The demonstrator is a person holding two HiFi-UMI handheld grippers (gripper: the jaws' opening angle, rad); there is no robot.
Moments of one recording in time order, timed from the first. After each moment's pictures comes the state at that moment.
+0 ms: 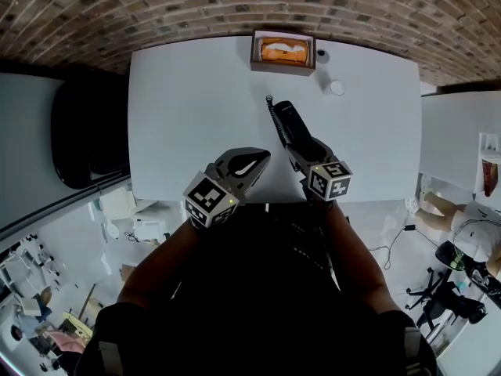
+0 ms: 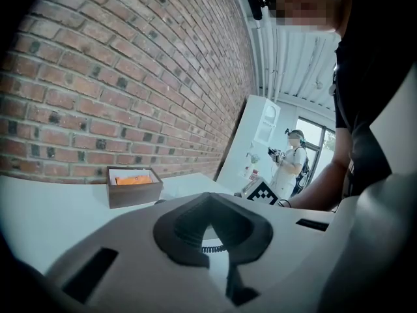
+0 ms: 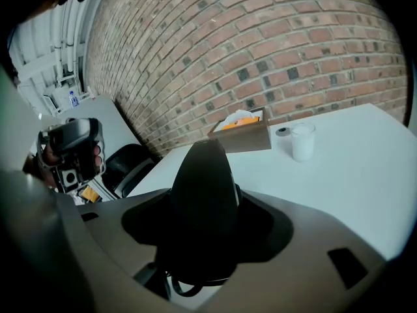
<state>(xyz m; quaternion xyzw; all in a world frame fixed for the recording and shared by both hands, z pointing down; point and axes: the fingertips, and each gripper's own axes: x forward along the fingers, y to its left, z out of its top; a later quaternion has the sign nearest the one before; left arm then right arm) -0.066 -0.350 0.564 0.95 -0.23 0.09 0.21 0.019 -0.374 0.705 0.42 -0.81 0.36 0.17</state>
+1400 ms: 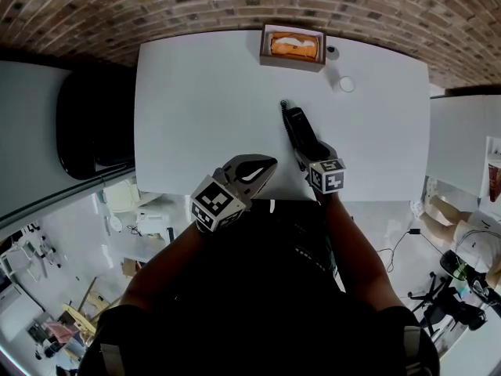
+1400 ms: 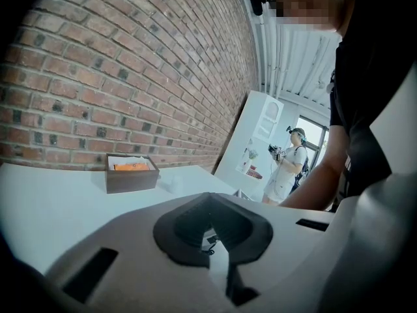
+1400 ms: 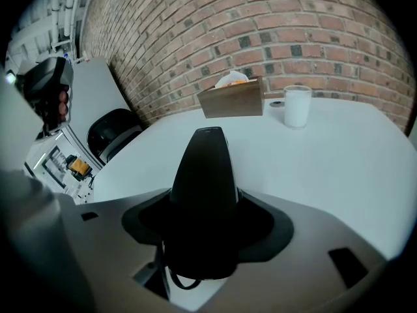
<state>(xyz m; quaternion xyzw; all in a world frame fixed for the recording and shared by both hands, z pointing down) -0.064 -0.318 0.578 0.94 -0.23 0.11 0.23 0.038 -0.344 0.796 0.42 -0.79 0.34 0.29</state>
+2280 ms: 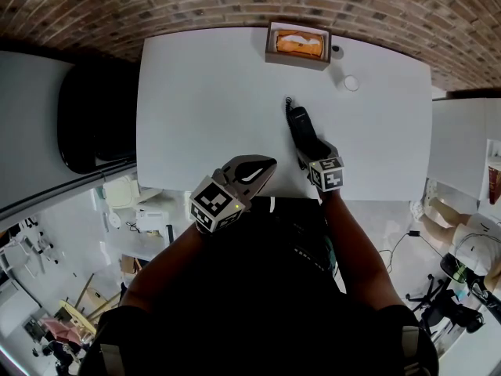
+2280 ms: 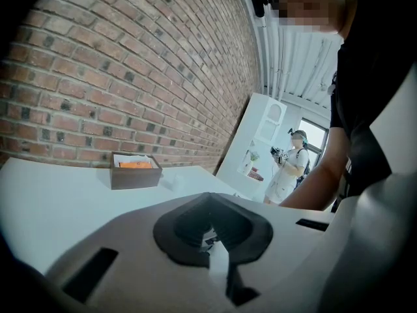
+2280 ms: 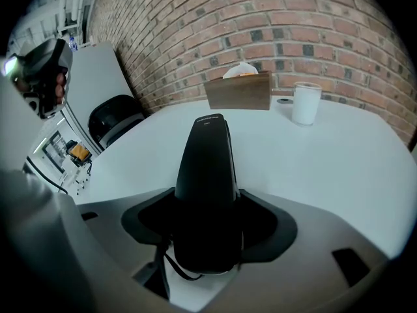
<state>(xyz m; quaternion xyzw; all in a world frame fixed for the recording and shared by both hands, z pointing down) -0.078 -0.306 0.579 0.94 -0.24 0.10 0.24 0.028 -0.340 0.800 0.39 -0.80 0.31 0.32</state>
